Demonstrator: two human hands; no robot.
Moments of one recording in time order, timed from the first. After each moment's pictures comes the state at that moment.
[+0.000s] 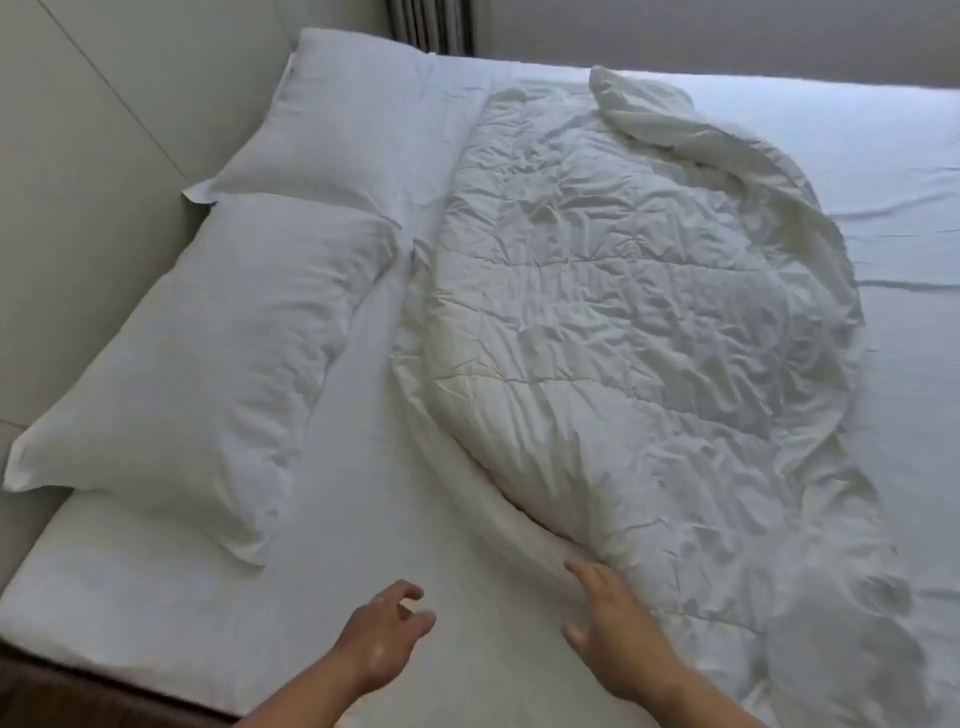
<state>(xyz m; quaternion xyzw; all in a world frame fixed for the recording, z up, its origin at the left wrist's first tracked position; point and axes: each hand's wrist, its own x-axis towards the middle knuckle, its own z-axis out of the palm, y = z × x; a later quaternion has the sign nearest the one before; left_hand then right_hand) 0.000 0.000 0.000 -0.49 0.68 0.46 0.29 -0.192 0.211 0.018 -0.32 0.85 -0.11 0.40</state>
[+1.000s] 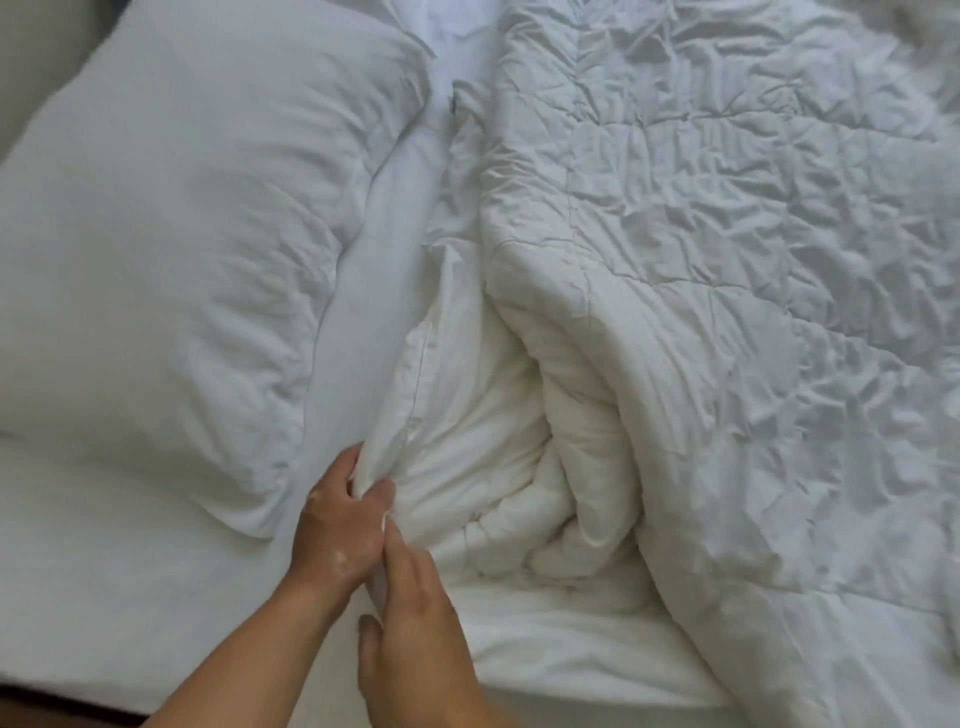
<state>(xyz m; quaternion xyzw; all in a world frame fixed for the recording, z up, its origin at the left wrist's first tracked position) 0.033 -0.145 -0.099 -0.57 0.64 0.51 0.00 0.027 -0.022 -0.094 -0.29 0.79 -0.30 0.44</state>
